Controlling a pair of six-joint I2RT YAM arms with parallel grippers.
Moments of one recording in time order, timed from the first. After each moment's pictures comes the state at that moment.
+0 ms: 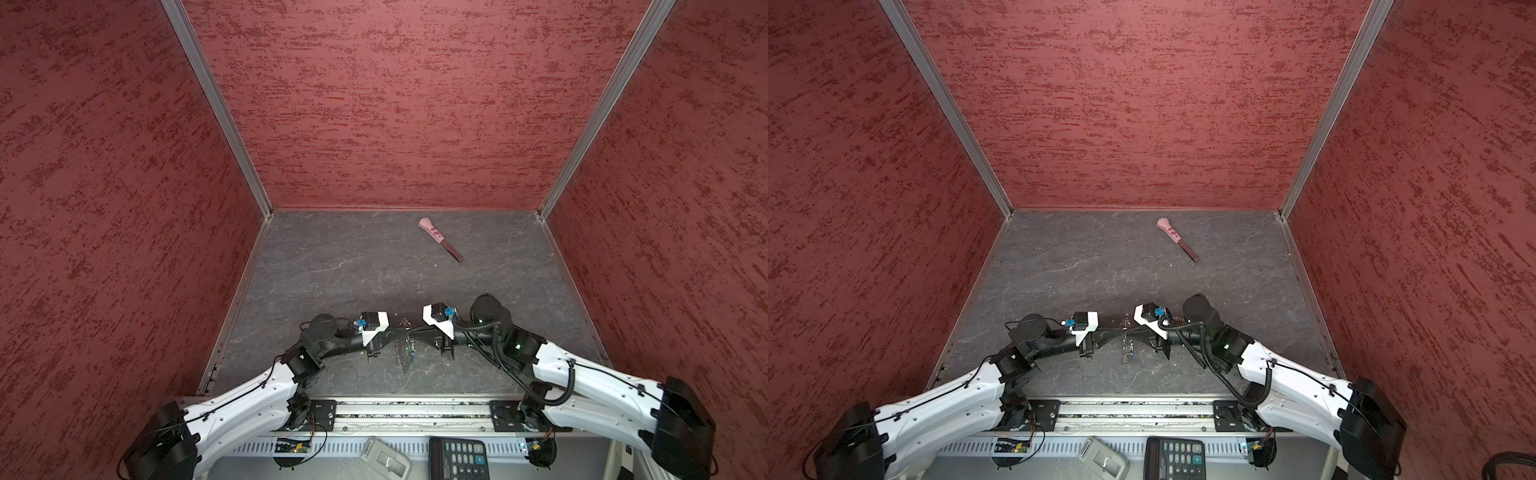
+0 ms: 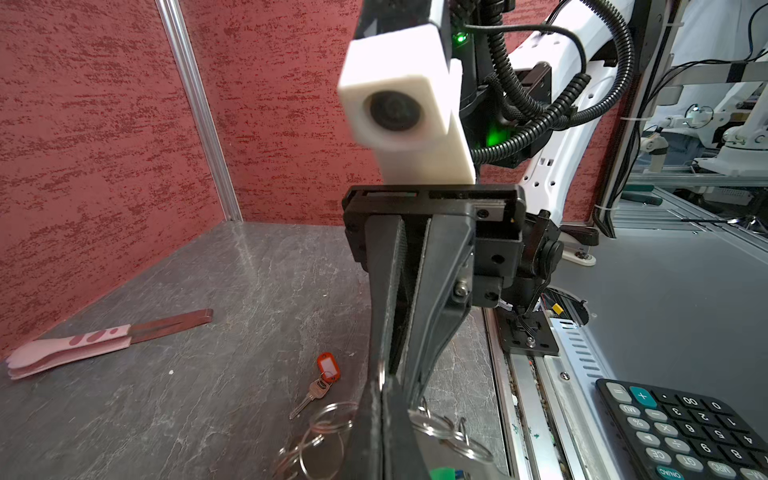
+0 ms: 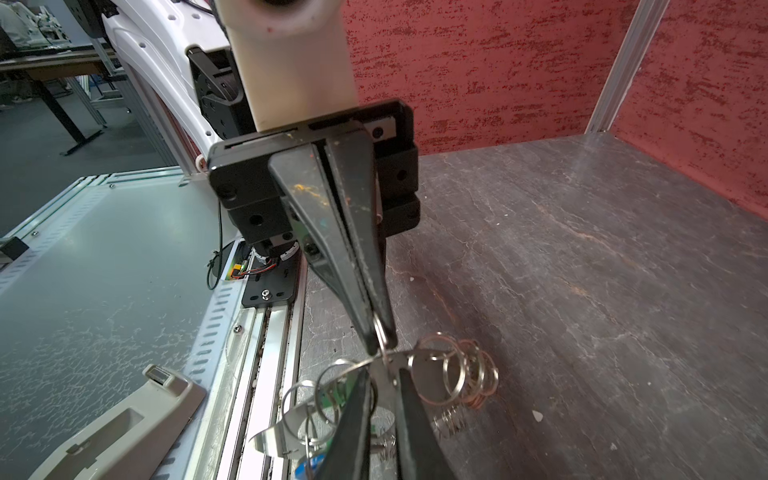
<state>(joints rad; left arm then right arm) -0.79 0.80 0.26 0.54 0.58 0.06 0.87 0.99 0.51 0.20 -0.59 -0.10</state>
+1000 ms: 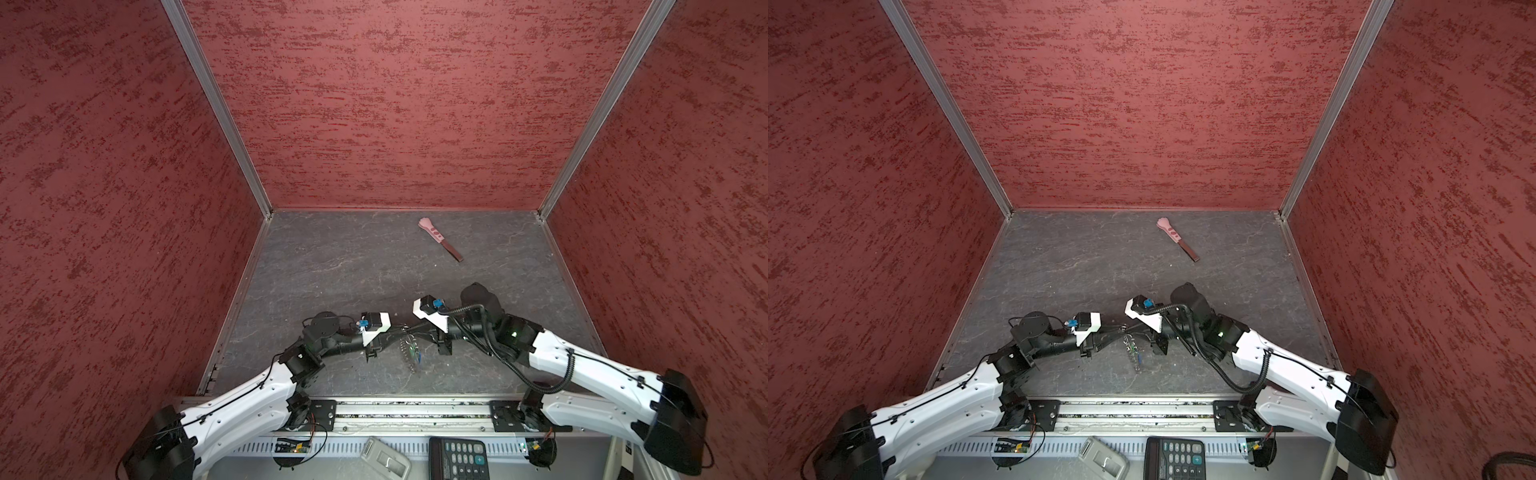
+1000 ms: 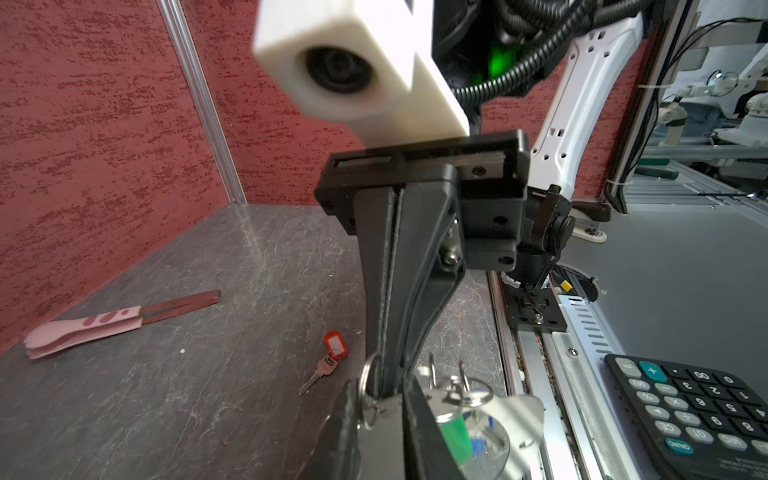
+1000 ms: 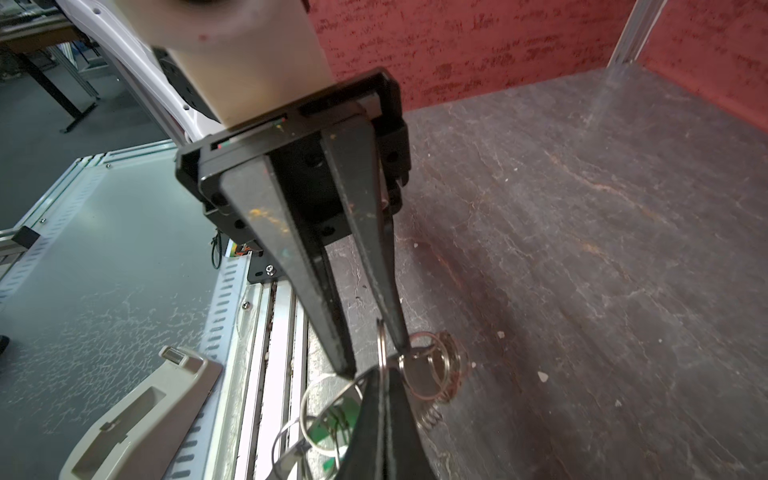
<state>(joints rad) -0.78 0.77 0.28 0.42 0.56 0.13 0.87 1.09 0.75 -0.16 -0.56 -0.13</state>
